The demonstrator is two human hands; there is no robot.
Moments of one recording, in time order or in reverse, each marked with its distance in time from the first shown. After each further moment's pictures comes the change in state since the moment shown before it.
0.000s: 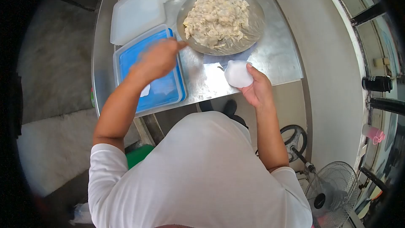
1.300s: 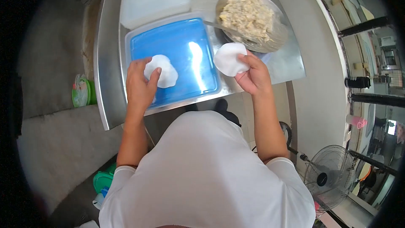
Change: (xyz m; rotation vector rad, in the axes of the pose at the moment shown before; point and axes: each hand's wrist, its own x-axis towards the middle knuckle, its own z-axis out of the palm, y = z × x) left_hand -0.166 -0.138 0.094 -0.454 0.718 -0.341; right_hand 0.018 0.092 0.134 -0.150 -0.151 -0.061
